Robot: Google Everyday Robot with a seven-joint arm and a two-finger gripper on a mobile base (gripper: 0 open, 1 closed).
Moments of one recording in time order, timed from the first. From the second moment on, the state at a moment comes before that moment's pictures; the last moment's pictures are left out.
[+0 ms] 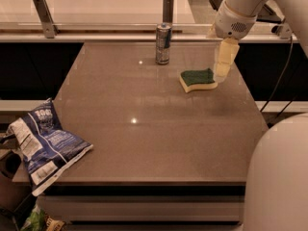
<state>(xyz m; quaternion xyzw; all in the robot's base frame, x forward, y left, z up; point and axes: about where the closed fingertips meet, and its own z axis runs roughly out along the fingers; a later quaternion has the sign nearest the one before) 0.647 -0.175 0.916 -0.67 0.72 0.02 0.14</state>
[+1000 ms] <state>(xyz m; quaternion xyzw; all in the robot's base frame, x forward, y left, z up) 0.659 -0.153 0.871 -0.69 0.71 0.07 0.12</state>
